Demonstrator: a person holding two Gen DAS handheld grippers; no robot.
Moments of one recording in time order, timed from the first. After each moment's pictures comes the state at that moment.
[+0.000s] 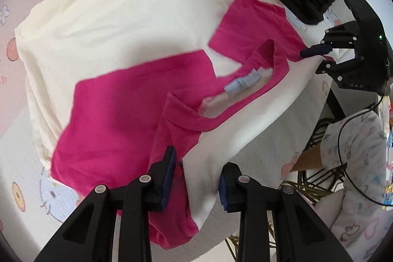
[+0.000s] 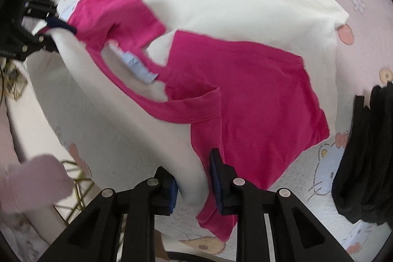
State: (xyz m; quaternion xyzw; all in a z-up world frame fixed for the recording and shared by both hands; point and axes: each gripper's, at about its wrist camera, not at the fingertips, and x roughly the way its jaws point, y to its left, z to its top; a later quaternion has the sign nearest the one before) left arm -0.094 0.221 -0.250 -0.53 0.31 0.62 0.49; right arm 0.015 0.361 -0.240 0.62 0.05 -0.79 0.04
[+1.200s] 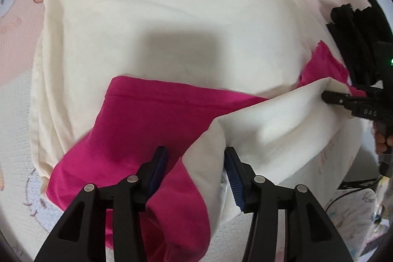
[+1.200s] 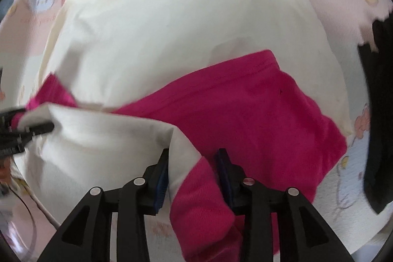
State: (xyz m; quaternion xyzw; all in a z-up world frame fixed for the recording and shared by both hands) left arm -0.168 0.239 -0.295 -0.60 0.20 0.68 0.37; right arm -0.070 0.447 -0.278 0.62 -0.17 -0.77 -0.07
